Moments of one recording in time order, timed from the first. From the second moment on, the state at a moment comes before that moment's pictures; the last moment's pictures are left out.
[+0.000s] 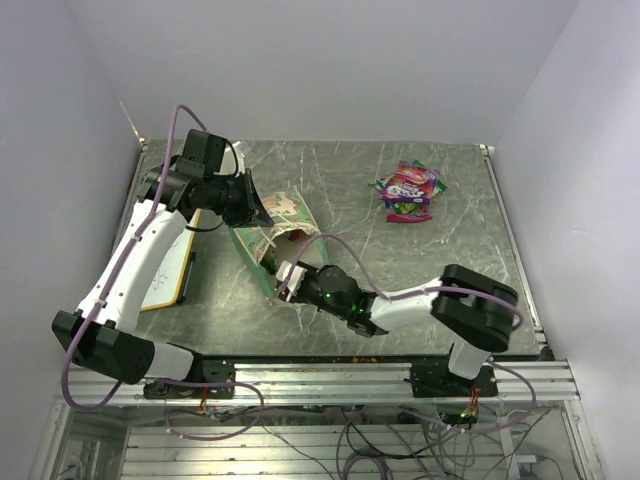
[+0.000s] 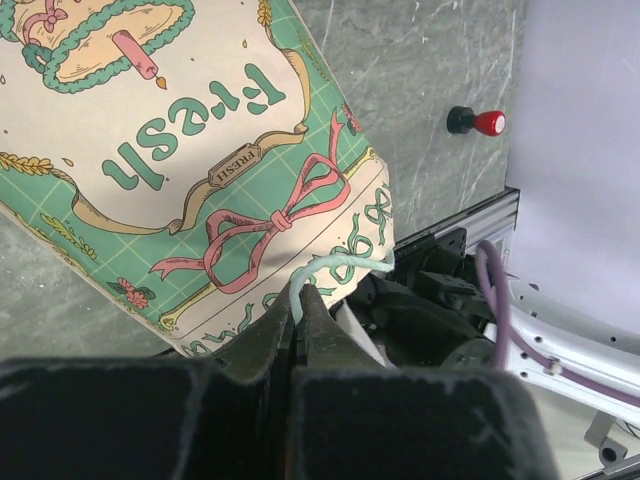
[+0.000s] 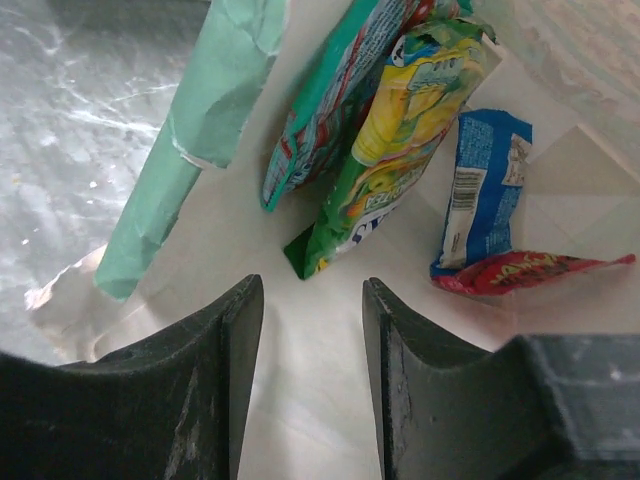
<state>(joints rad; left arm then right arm) -0.34 1.37 1.54 -1.05 0.44 -0.55 1.14 1.68 0.66 0.81 0.14 -0.43</state>
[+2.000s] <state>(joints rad) -0.34 1.28 1.49 -0.98 0.41 -0.66 1.09 1.38 0.77 0.33 -0.09 -0.10</state>
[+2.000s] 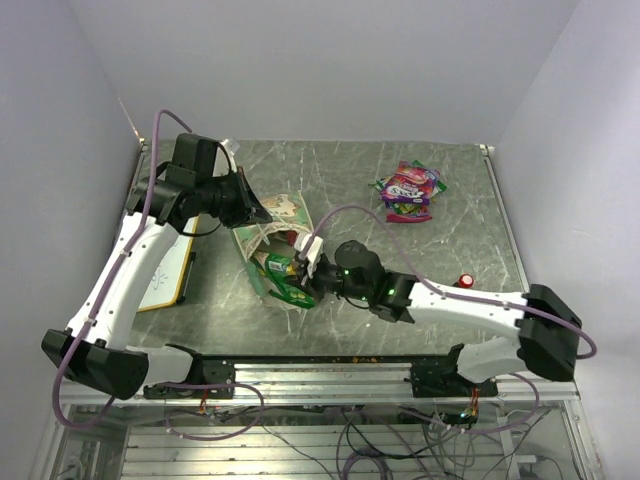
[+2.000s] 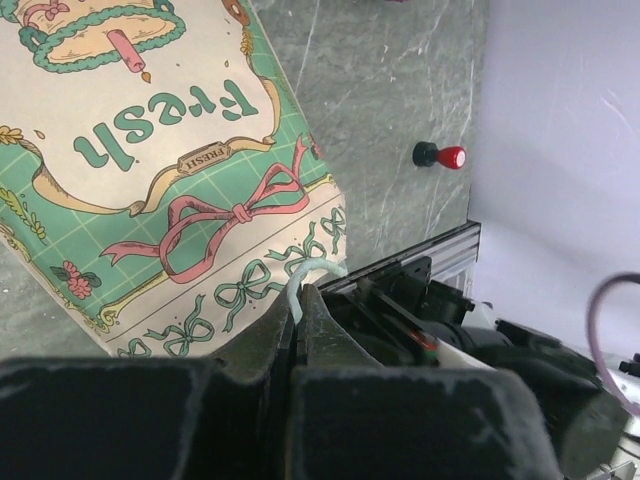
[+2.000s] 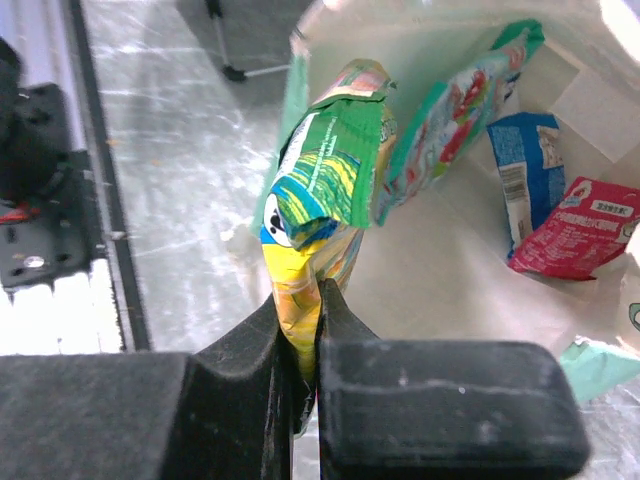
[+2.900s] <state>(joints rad) -0.34 1.16 1.39 -0.95 0.34 -0.75 1.09 1.27 1.89 -1.07 0.58 0.29</state>
